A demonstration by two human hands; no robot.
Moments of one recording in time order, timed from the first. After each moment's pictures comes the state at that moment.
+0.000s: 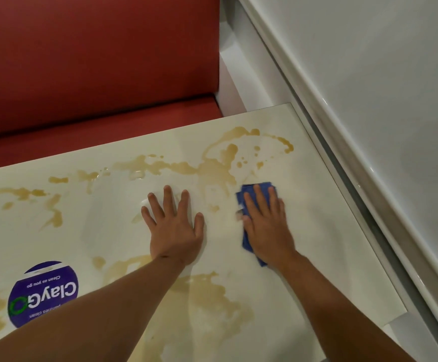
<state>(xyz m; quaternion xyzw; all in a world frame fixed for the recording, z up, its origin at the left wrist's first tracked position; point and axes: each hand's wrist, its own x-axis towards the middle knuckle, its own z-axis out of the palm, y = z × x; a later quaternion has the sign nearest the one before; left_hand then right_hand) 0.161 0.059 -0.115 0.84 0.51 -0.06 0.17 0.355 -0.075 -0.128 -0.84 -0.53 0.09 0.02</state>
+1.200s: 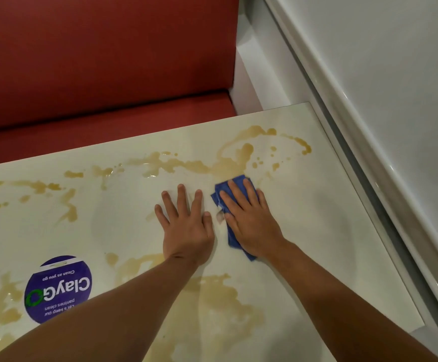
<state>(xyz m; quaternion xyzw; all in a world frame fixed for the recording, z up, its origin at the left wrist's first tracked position) 0.163 0.060 -0.120 0.84 0.51 -0.04 0.19 0.330 -0.020 -0.122 -0.76 -0.64 0.13 0.00</state>
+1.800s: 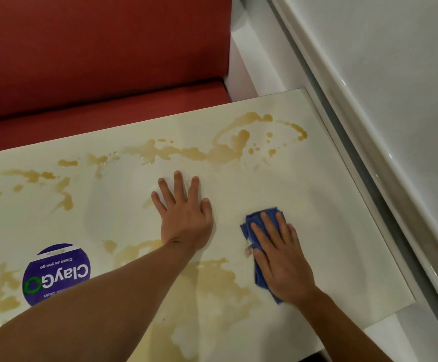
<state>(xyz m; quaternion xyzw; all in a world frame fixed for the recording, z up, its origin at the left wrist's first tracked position) 0.163 0.060 -0.116 0.84 0.51 -0.05 0.19 0.309 -0.149 -0.117 -0.80 -0.57 0.15 0.01</state>
